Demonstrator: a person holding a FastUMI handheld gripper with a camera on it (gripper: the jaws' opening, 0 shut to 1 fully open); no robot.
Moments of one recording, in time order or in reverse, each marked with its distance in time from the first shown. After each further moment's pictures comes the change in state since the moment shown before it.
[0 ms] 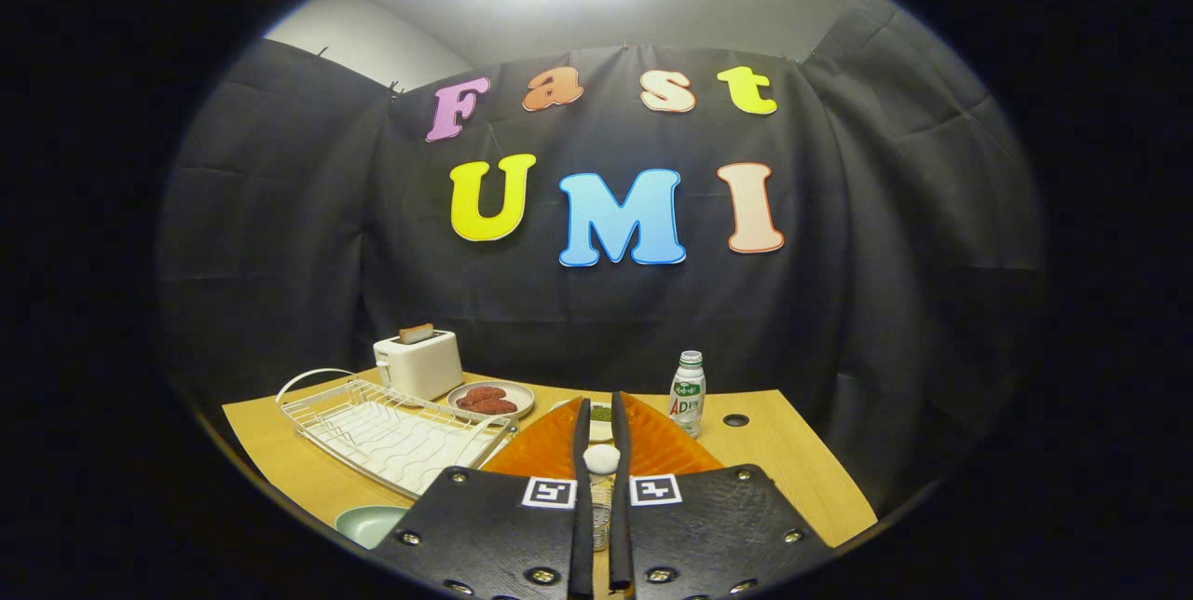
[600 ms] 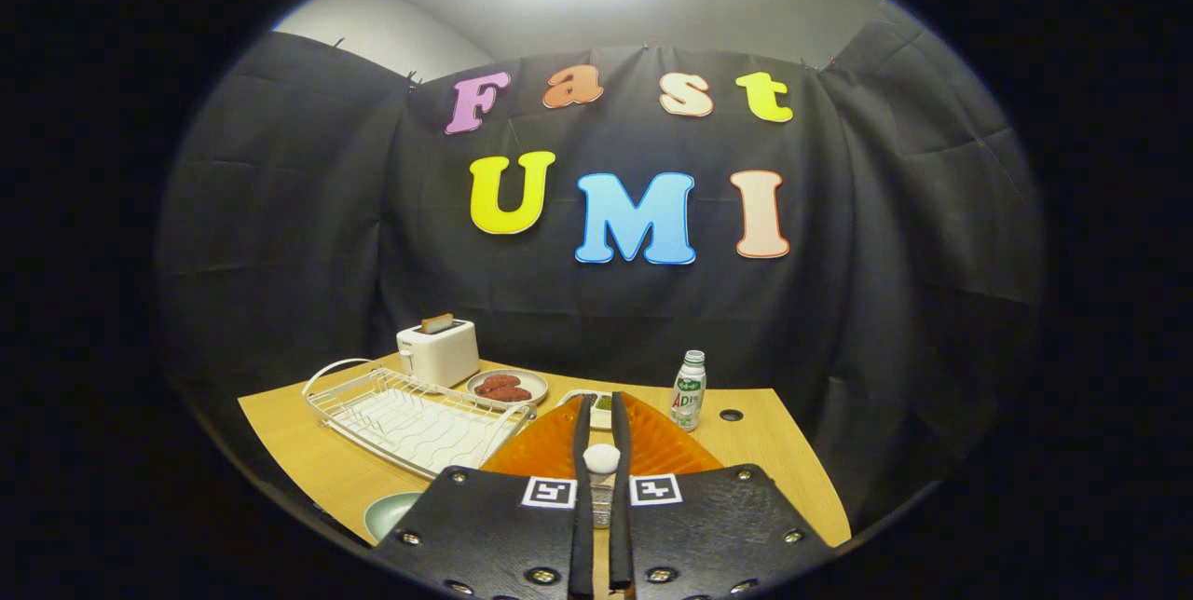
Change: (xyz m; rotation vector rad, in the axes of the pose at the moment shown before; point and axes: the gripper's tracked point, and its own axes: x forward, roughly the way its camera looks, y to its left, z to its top) arm -0.048 0.021 0.018 -0.051 0.058 0.049
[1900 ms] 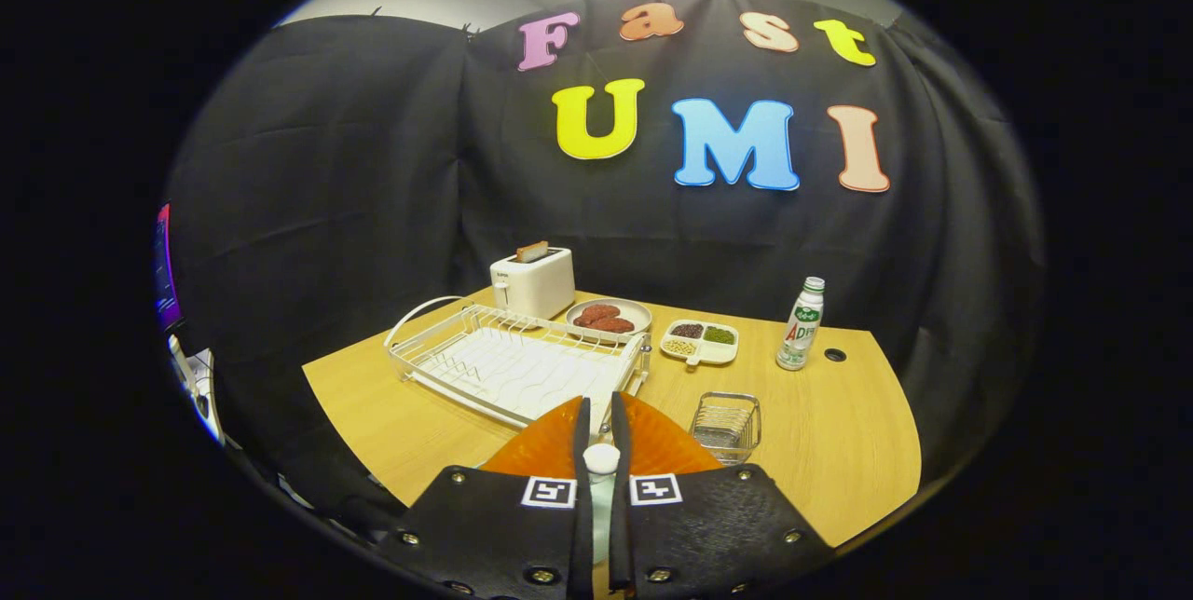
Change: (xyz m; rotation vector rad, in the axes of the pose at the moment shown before) arm 0.013 0.127 -0.067 0.008 0.225 0.252
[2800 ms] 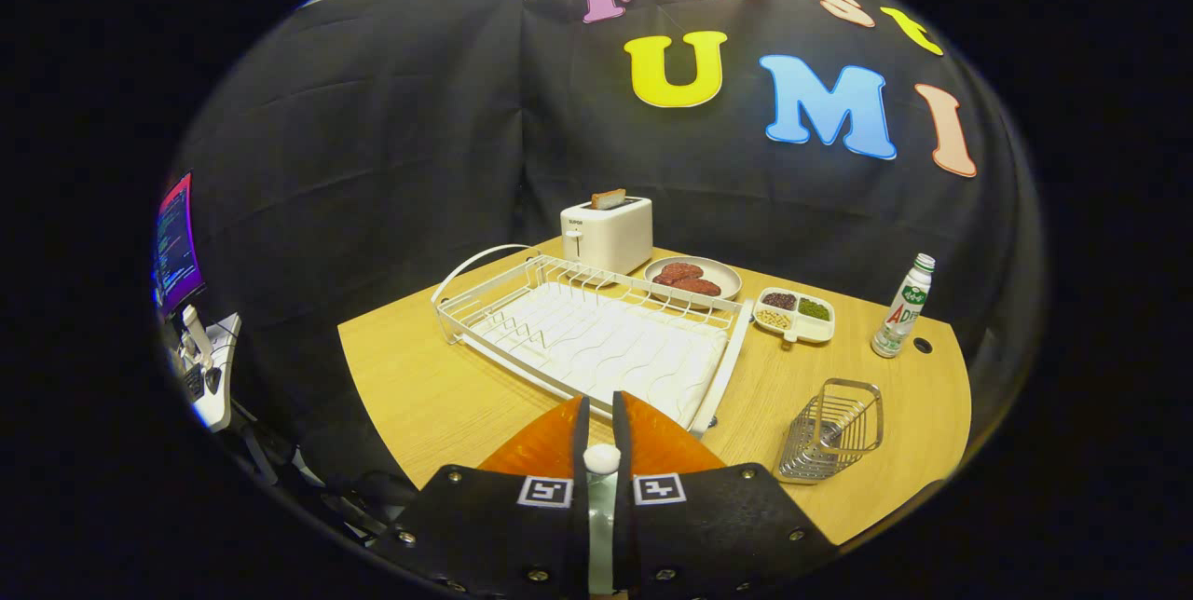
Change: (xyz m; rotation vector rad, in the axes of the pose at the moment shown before) arm 0.069 0.076 -0.042 -0.063 0.146 0.201
